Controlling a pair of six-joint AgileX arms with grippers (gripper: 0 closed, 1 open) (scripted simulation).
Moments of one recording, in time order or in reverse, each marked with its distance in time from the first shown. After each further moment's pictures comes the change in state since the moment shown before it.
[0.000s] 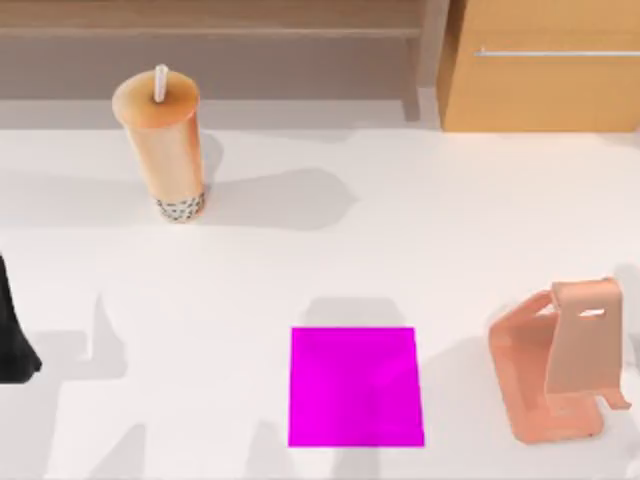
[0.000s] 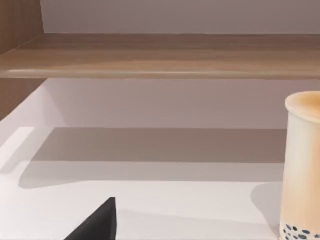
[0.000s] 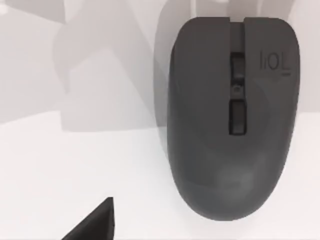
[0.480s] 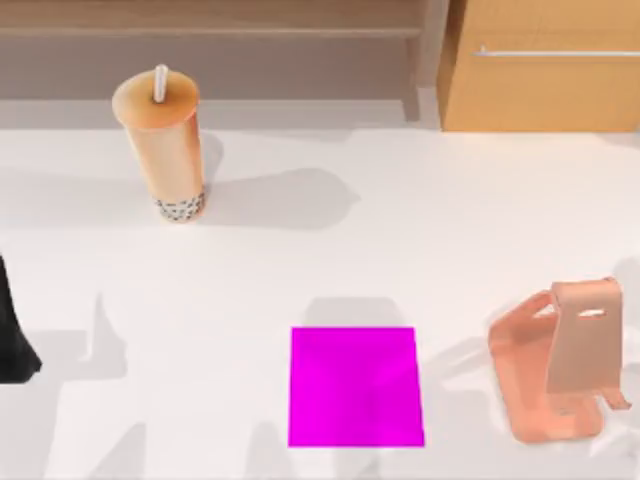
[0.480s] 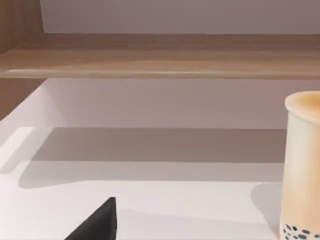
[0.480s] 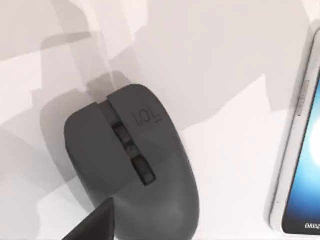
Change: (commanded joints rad) left arm 0.000 0.000 0.000 0.000 0.000 0.000; right arm 0.059 -0.446 -0.301 0.329 0.001 0.447
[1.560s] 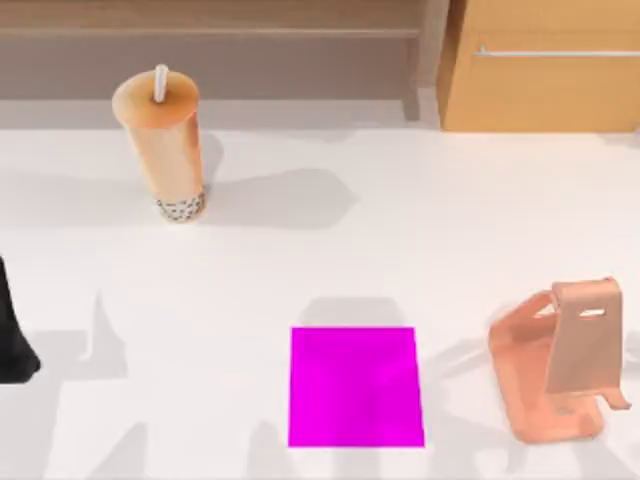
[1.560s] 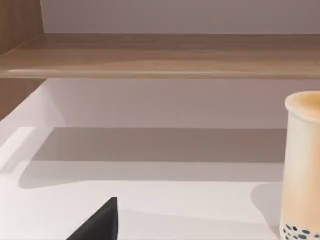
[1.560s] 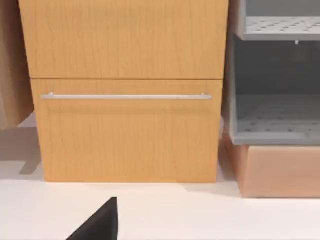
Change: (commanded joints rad) left arm 0.000 0.000 0.000 0.000 0.000 0.000; right arm 0.127 -1.055 -0.675 0.700 0.004 1.097
